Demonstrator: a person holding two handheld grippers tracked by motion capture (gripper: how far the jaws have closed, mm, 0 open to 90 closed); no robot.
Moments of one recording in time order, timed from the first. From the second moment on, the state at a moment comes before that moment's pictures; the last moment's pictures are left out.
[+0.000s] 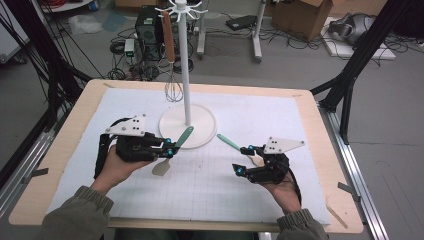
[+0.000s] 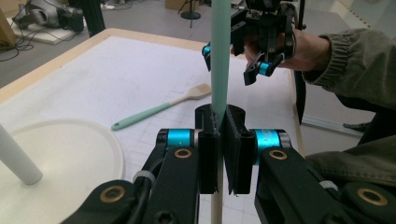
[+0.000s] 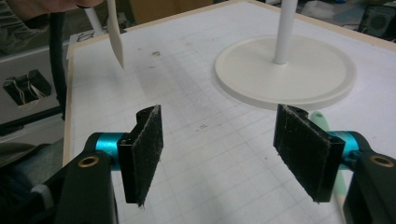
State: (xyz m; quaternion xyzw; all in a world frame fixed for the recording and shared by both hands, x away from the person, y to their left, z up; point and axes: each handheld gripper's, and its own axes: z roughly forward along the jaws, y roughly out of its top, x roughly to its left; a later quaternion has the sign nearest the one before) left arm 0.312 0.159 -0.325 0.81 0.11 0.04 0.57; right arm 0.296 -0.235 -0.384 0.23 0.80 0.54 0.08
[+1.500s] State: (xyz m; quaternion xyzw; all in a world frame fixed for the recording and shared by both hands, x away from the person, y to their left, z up) left arm 0.348 0.164 -0.258 0.78 0.14 0.06 0.60; right arm 0.296 -0.249 -0.389 0.25 0.80 0.54 0.11
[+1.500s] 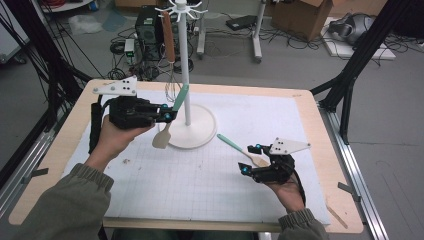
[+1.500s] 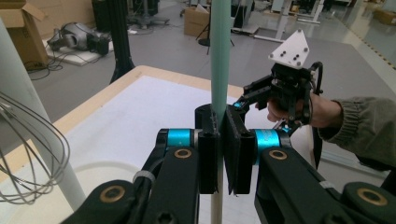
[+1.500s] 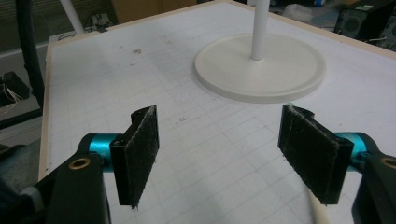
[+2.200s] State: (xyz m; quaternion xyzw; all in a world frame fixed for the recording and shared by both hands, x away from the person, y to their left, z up) left arm 0.365 0.173 -0.232 0.75 0.18 0.08 0.64; right arm 0.297 -0.249 -0.390 0.25 0.79 0.54 0.11
